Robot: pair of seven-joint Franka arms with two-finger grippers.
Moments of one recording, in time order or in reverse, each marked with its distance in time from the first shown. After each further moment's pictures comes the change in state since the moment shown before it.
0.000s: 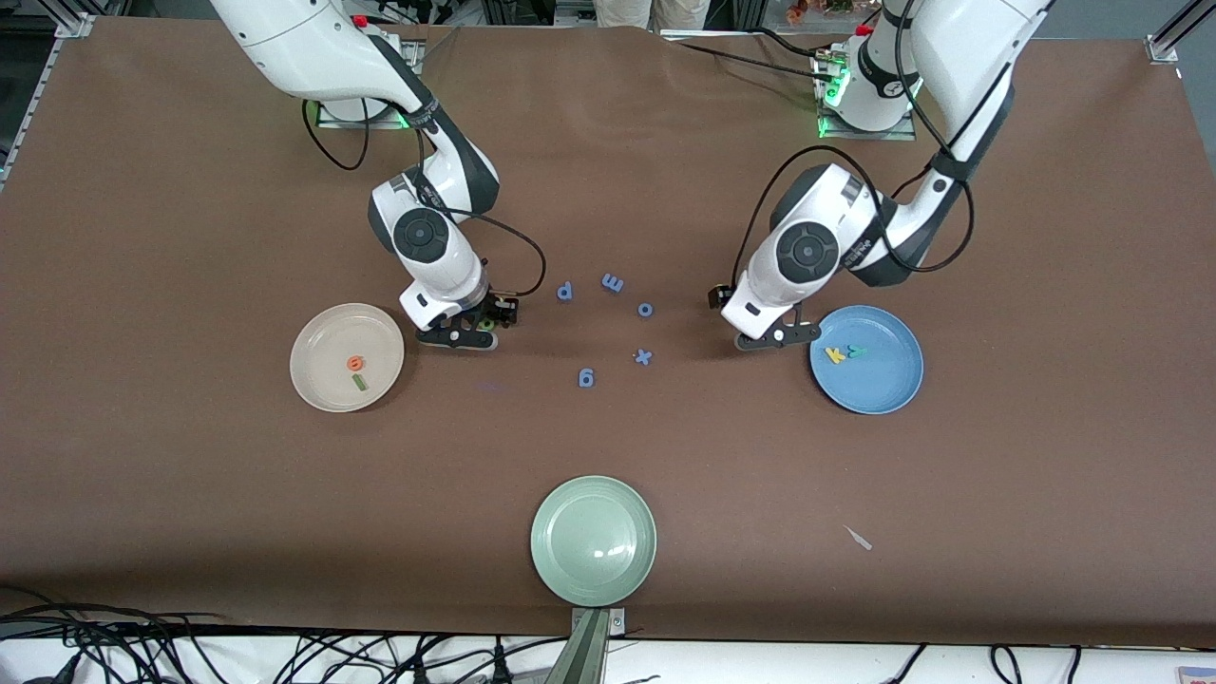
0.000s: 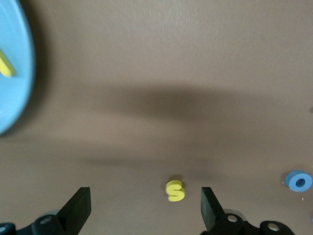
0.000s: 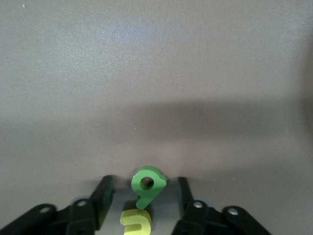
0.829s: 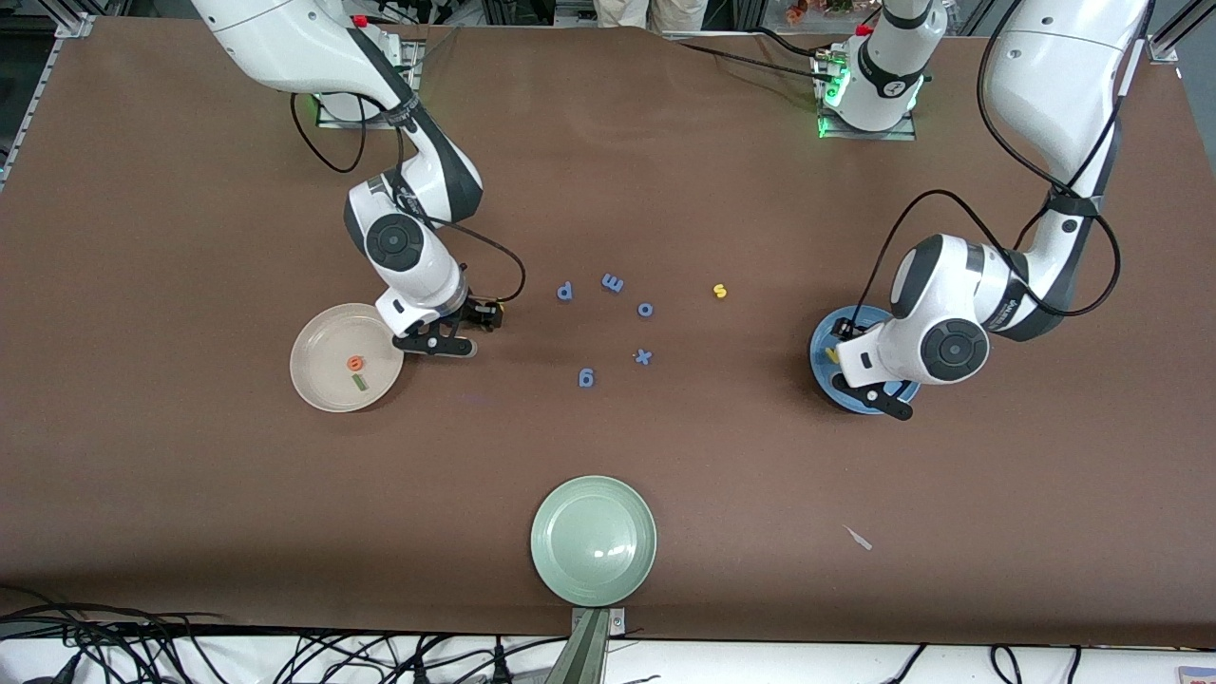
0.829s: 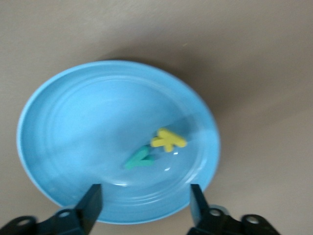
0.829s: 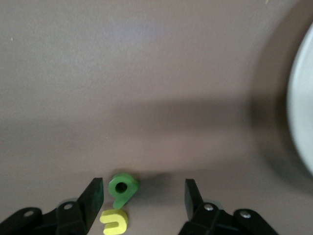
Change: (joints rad) left arm 0.038 0.072 0.270 0.247 0.010 -0.300 0.910; right arm -0.039 -0.040 -0.001 0.007 0.017 -0.068 -0.036
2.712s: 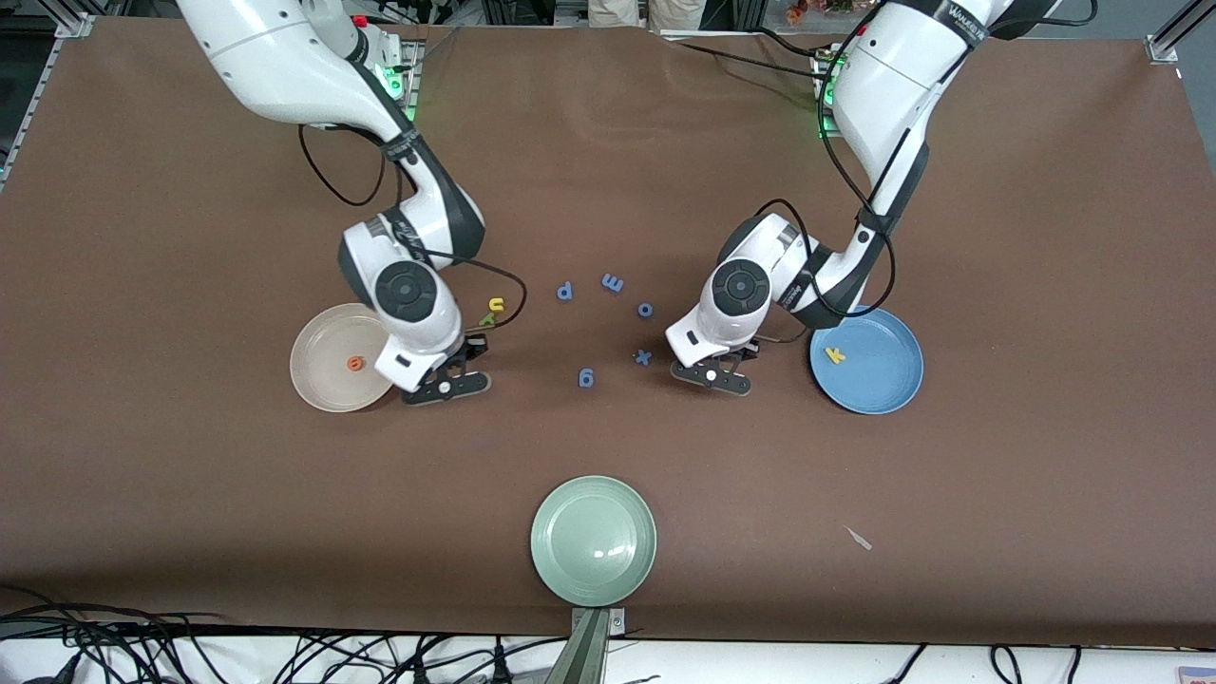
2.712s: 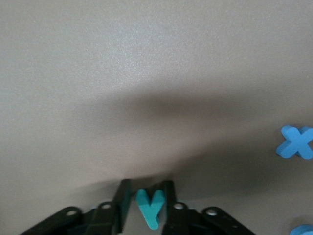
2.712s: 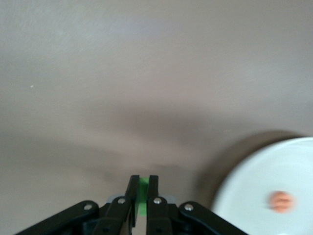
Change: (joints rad) left arm -0.357 0.166 0.012 0.057 0.024 0.353 -0.515; right arm -0.024 0.117 -0.037 0.389 -0.147 -0.359 -0.380
